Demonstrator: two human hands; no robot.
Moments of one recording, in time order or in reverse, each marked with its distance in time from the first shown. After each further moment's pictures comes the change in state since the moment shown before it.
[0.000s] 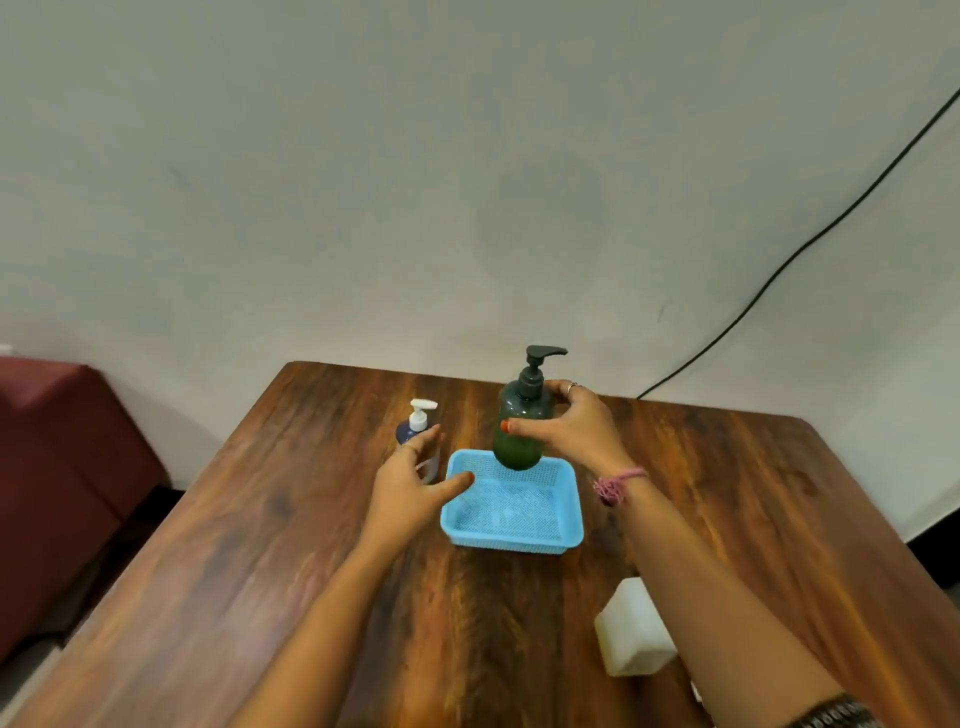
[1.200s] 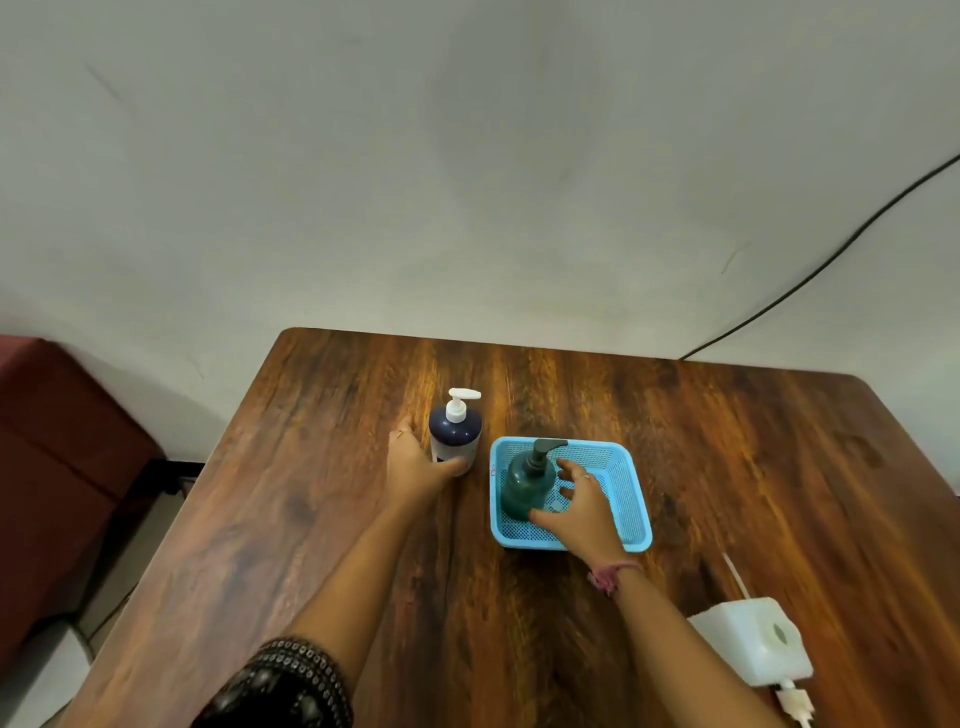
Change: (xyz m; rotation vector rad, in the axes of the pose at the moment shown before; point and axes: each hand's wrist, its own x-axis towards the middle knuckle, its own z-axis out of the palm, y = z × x) left_hand 0.121 -0.125 -0.011 0.119 -0.004 -0.290; right_hand 0.011 0.119 0.131 -0.064 -0.034 0.307
